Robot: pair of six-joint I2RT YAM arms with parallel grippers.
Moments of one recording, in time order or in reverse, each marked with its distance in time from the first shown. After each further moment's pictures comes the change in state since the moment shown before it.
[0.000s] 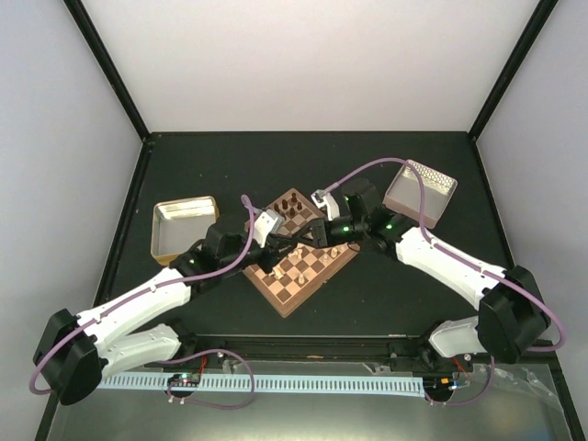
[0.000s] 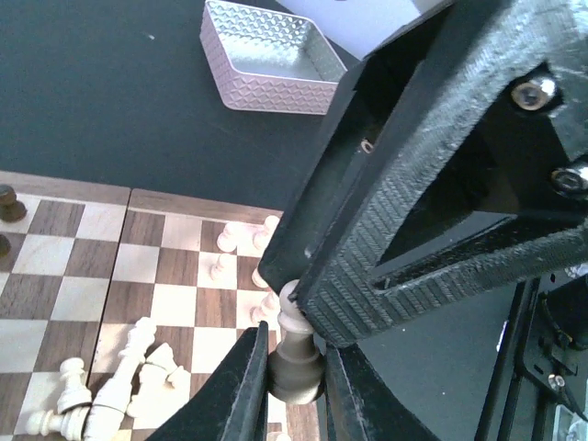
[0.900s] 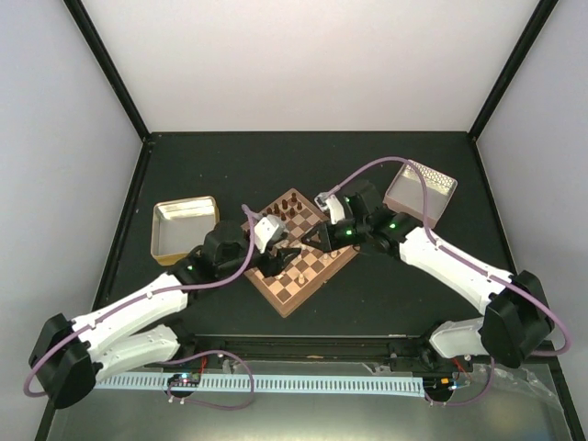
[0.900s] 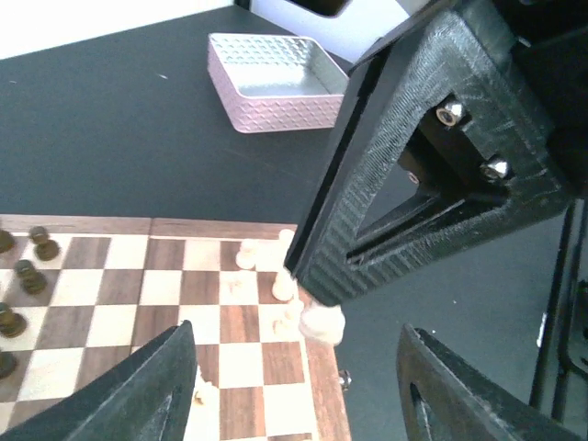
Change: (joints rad) left arm -0.042 -0.027 -0.032 0.040 -0.041 0.137; right arm -0.001 -0.020 0.025 -0.145 0.041 -0.117
